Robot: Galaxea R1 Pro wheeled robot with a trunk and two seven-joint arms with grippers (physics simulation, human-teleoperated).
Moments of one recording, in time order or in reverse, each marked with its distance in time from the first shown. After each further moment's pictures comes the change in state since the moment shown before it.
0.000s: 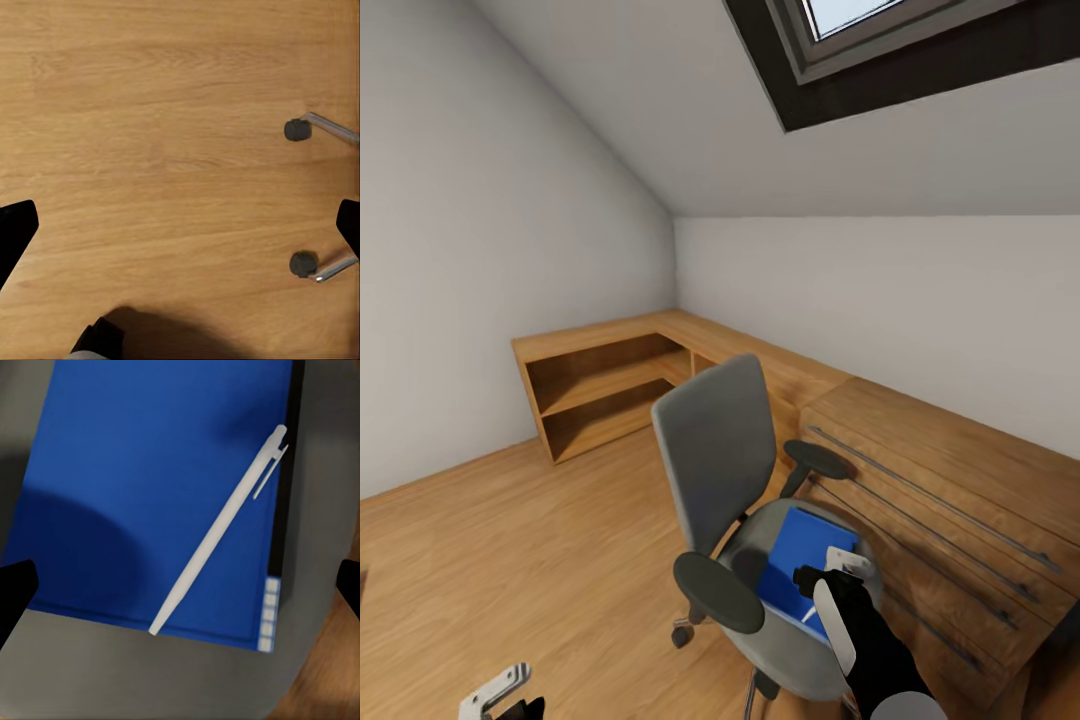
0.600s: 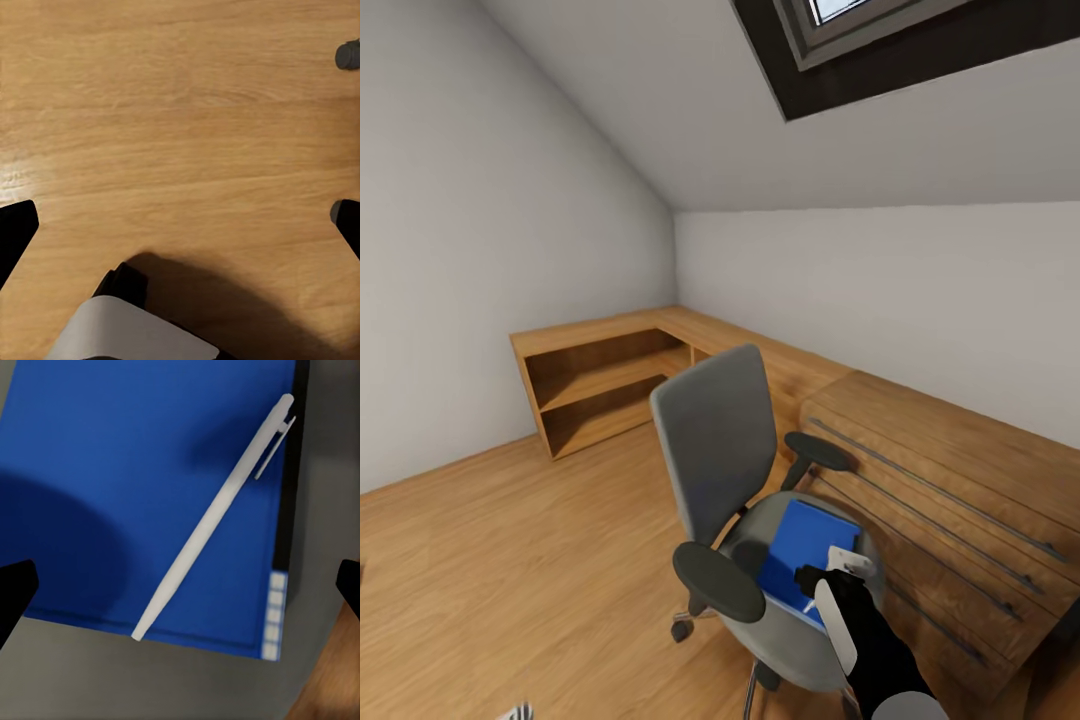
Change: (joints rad) left arm 0.000 -0.002 -0.008 0.146 0.000 0.014 -0.003; right arm 0.000 -0.003 -0.002 -0.001 0.002 0.000 -0.001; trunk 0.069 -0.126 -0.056
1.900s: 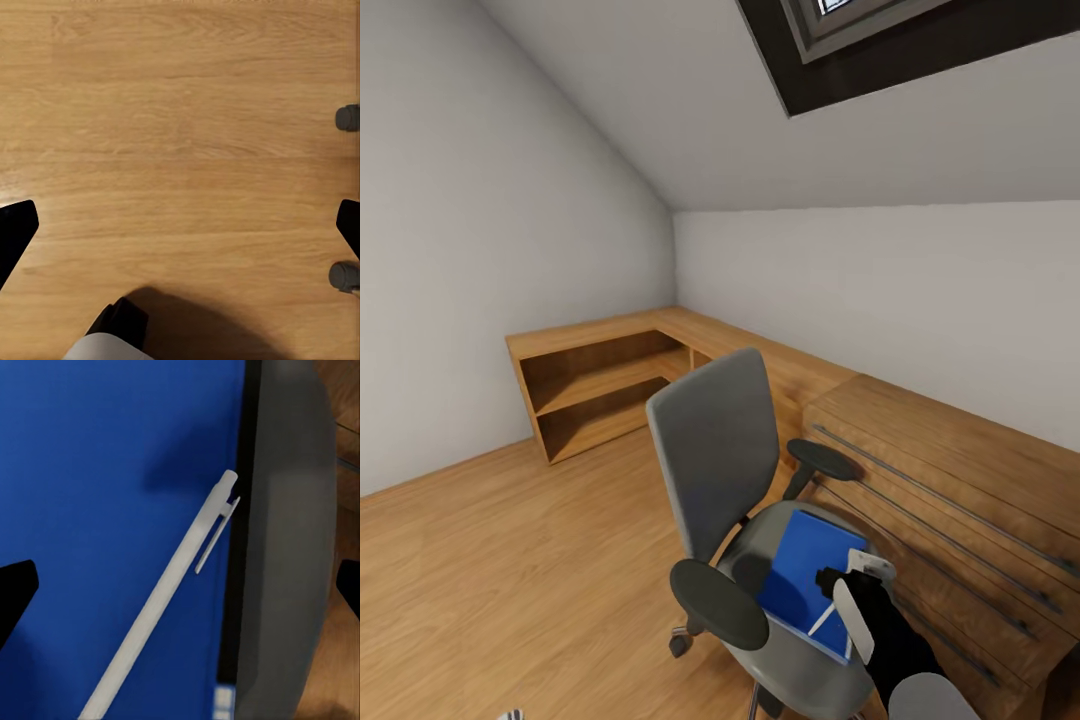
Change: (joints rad) left arm 0.000 -0.003 -0.001 0.074 -0.002 -0.186 0.000; right arm -0.055 -0.078 -0.014 0.138 -0.009 -0.065 0.002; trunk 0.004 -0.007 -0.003
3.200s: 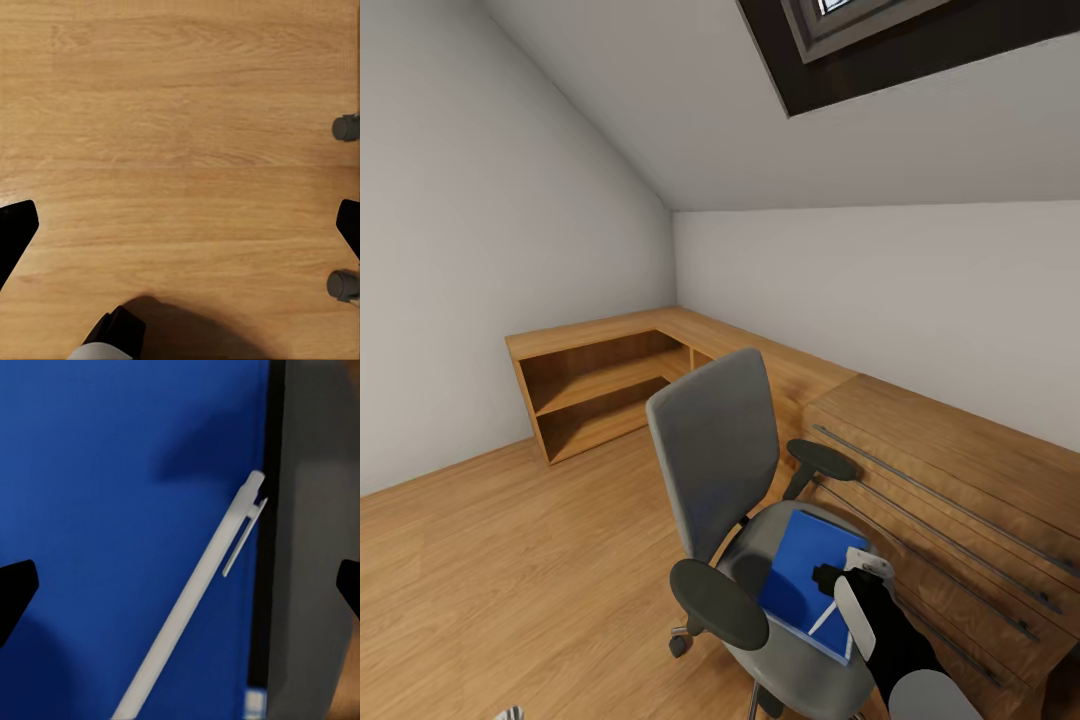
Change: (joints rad) left arm 0.000 0.000 0.000 -0.004 0.000 -0.021 -0.001; right arm -0.008 -0.003 -0.001 0.010 -0.046 -0.012 0.030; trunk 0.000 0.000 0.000
